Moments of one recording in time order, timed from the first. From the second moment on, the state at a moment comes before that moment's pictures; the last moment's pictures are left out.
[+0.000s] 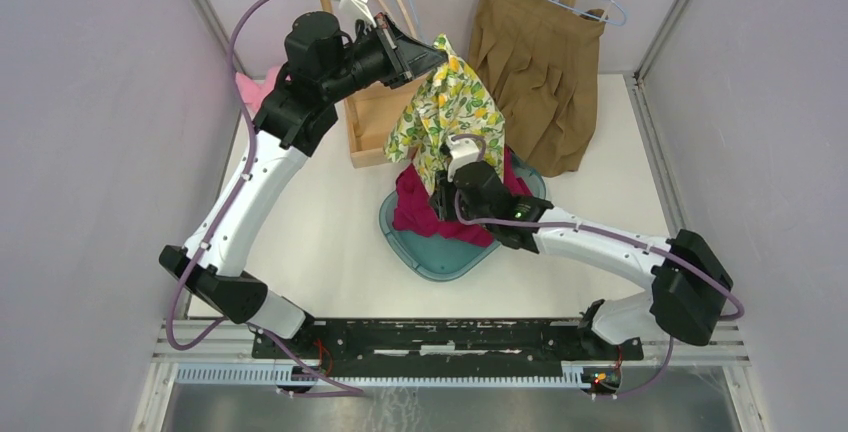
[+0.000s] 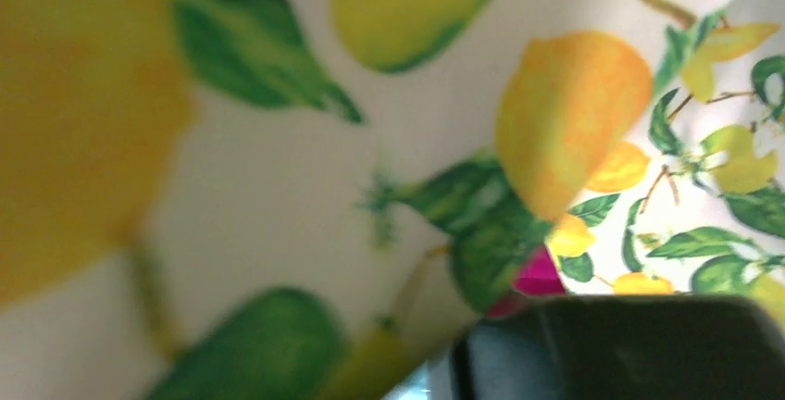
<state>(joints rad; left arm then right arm) -0.53 1.51 1.85 -0.36 0.38 -0.79 0.92 1.40 0.94 -0.07 0.21 0.45</state>
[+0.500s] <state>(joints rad) -0.50 1.49 1.87 -0.44 0.37 -0.78 0.93 1.00 1.11 -0.38 0.27 0.30</state>
